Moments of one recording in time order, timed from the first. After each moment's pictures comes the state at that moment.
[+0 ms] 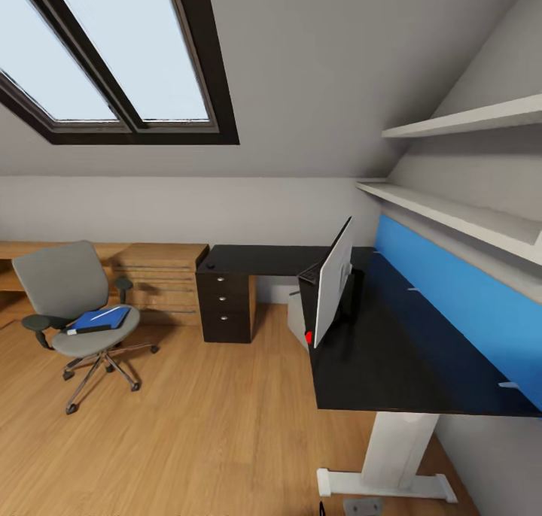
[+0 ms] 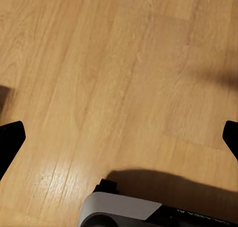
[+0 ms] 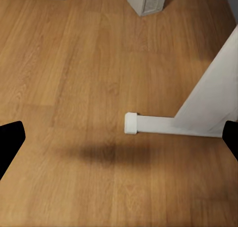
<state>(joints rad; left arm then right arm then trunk) -0.20 -0.08 0.05 -0.18 0.09 -0.26 0.20 -0.39 0.13 0.35 0.02 -0.21 -0.59 -0.21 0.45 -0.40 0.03</state>
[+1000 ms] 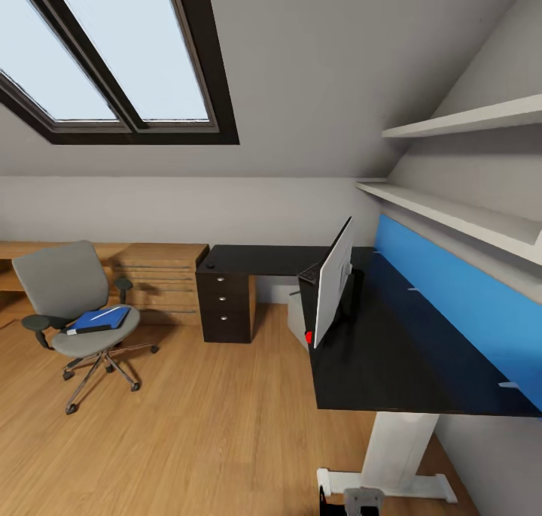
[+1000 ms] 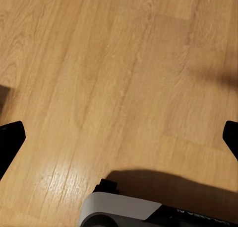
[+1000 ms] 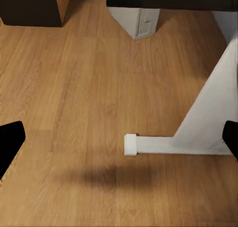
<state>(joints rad) -0.20 -0.08 0.05 -0.18 0.09 -0.26 0.20 -0.39 0.13 0.34 -0.01 -0.22 -0.65 -0.22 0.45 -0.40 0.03</state>
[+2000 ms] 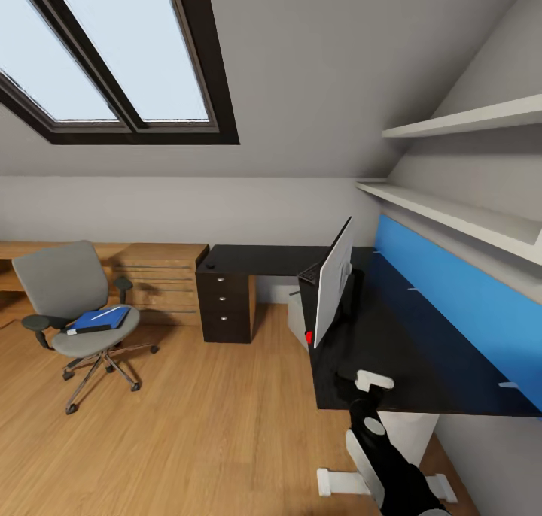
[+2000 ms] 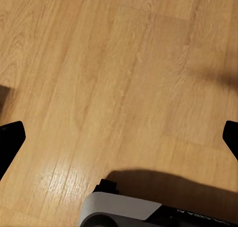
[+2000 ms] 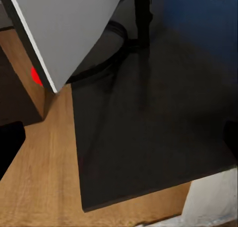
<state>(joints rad) -0.20 -0.08 0.05 -0.18 0.09 -0.26 0.20 -0.43 0.05 0.16 -0.84 -0.26 -0.07 -0.36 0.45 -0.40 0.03</state>
